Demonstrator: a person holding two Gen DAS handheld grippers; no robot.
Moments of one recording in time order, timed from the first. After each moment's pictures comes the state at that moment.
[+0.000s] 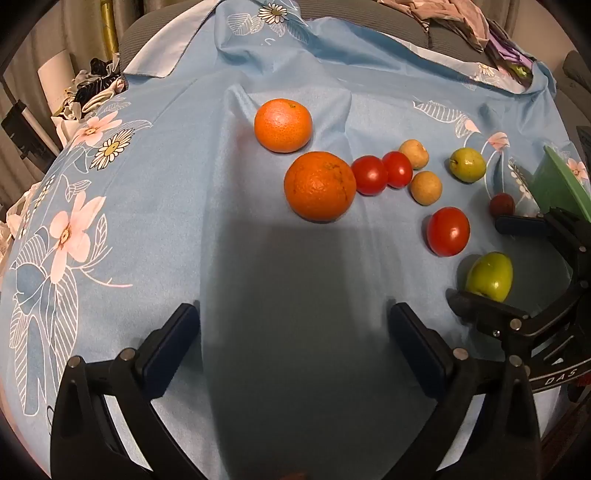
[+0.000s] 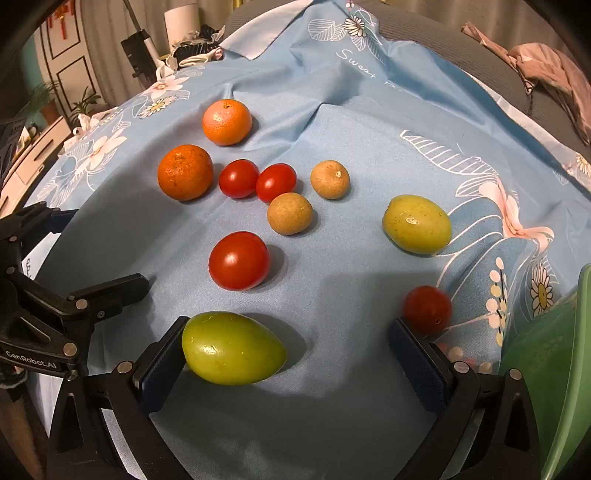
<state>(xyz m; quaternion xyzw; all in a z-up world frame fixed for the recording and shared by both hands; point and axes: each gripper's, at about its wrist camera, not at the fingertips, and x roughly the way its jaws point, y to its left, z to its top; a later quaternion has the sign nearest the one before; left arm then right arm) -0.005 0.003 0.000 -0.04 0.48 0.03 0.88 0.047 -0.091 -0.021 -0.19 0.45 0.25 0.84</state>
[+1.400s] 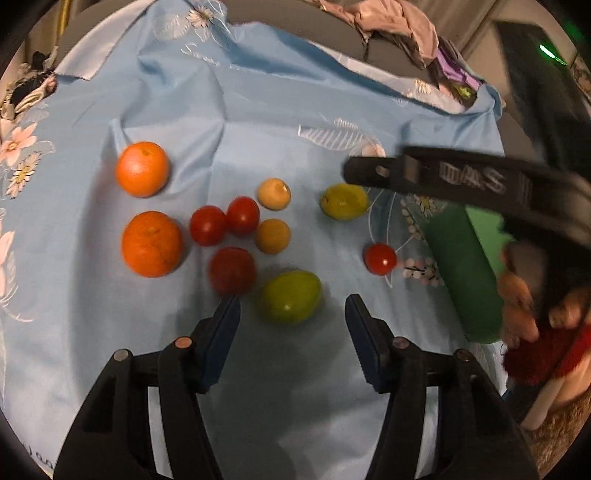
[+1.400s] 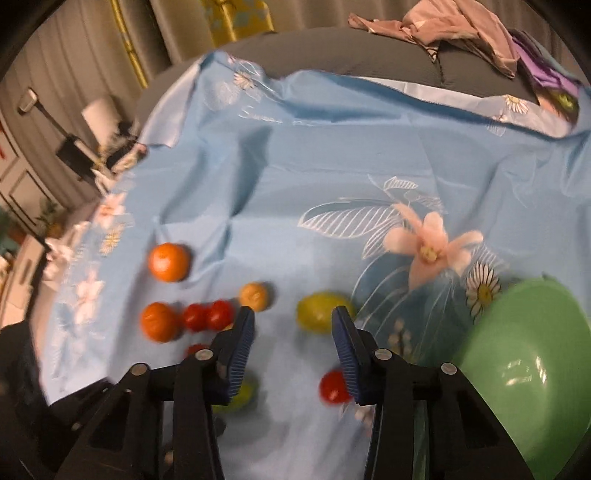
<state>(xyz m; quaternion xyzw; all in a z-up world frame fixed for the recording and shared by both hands) 0.031 -0.059 0.033 -0.13 0.48 -0.10 0.86 0.110 -0.134 0.048 -0.03 0.46 0.15 0.87</state>
